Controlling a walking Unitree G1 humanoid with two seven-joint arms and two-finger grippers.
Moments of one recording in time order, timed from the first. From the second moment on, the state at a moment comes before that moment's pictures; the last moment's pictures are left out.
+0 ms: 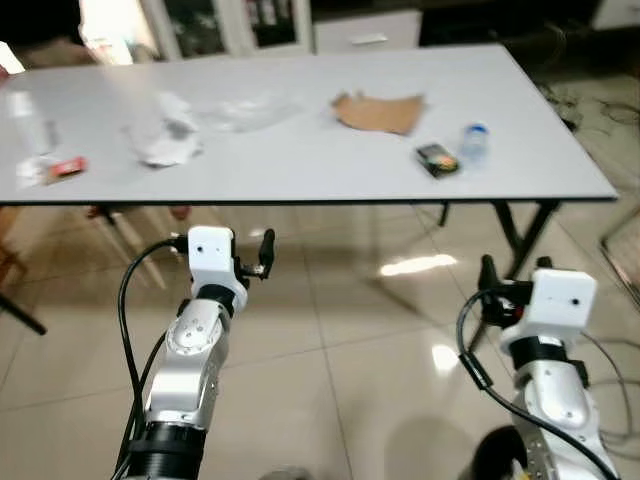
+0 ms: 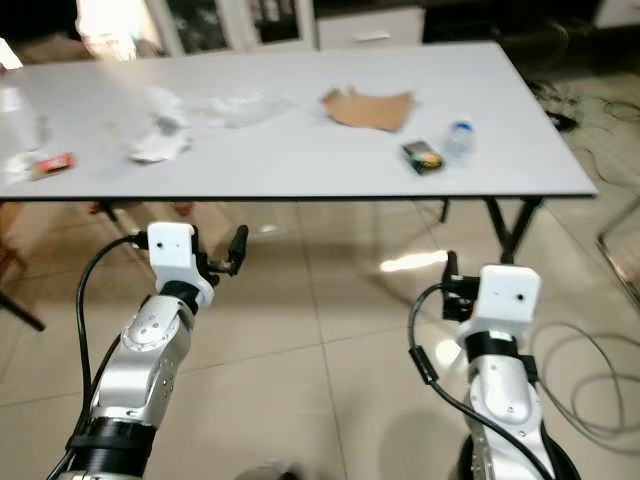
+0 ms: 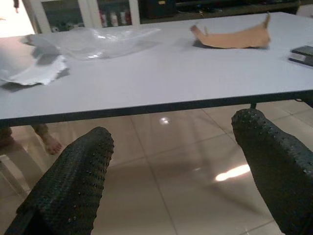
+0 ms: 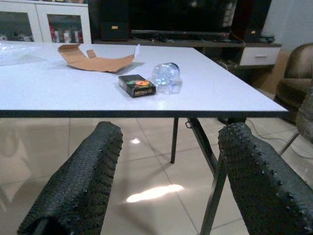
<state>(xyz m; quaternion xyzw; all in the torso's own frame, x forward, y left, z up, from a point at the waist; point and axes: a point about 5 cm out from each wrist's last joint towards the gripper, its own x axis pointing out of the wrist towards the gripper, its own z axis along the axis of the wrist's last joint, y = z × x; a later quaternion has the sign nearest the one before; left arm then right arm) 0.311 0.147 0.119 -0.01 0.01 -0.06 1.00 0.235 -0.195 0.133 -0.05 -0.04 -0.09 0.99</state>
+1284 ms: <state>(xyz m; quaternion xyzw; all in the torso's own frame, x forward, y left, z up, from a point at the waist) 0.314 0.148 0.120 0.00 0.02 -0.09 1.00 0.239 -0.196 0.130 -0.03 -0.03 -0.12 0.99</state>
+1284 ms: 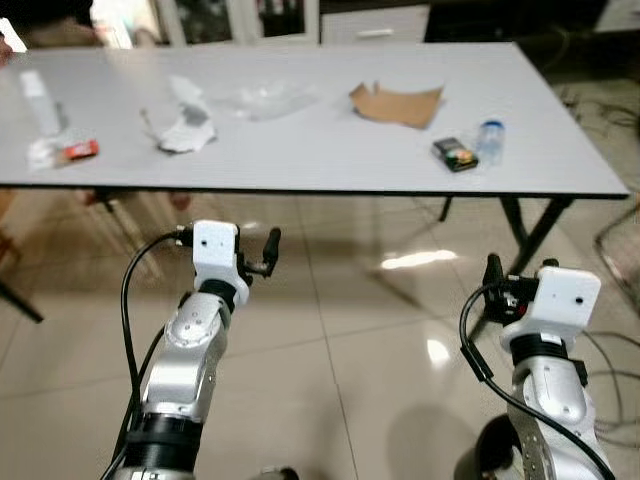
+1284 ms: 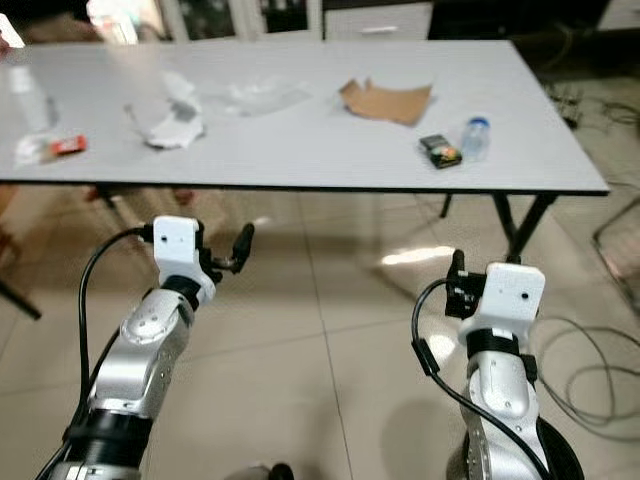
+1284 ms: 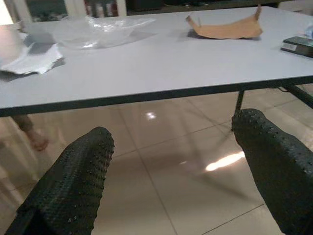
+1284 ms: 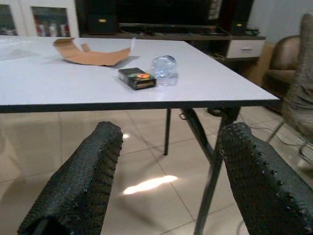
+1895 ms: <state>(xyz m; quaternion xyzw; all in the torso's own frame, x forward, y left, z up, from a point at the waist) 0.311 0.142 0.115 0.00 0.02 -0.10 0.99 0.241 -0.194 0.131 -0.03 -0.03 -0.12 0.99</state>
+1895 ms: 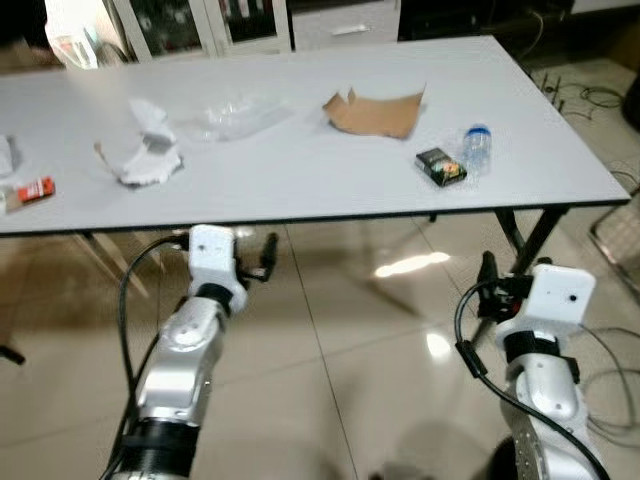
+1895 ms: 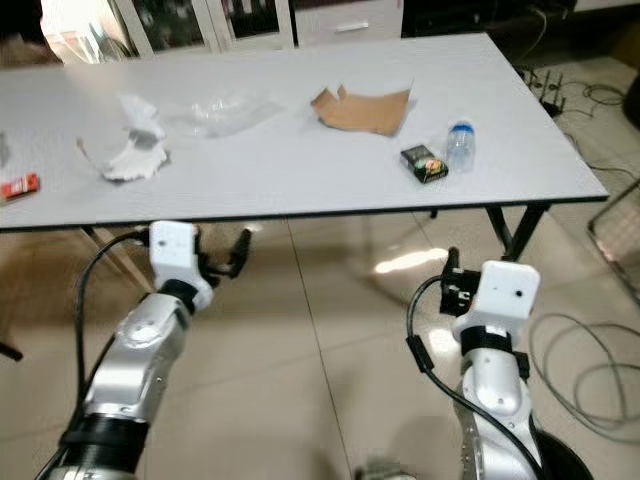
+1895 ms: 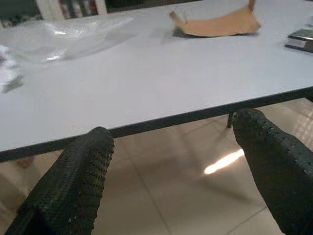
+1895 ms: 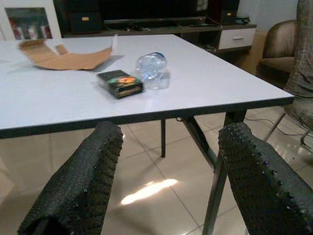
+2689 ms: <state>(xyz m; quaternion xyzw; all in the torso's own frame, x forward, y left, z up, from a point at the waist) 0.309 0.135 0.113 0.00 0.03 -0.11 0.99 0.248 -0.203 0.149 -0.05 -0.05 -0.16 0.98</state>
